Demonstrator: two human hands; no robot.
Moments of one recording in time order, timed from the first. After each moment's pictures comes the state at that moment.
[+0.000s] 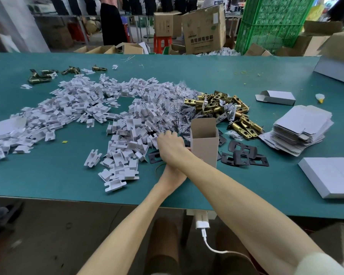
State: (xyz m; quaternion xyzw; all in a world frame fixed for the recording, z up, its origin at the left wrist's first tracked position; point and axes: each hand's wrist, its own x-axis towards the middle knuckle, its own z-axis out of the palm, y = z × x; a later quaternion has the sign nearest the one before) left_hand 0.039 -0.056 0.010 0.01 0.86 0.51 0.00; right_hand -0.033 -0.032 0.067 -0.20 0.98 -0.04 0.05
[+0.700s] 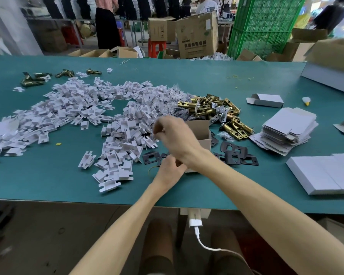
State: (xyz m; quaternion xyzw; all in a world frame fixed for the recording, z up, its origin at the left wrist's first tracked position) left_hand 0.030 -0.055 0.009 0.06 0.83 0.55 -0.04; right_hand 0.013 0.018 0.132 -0.28 0.90 -0.31 -0.11
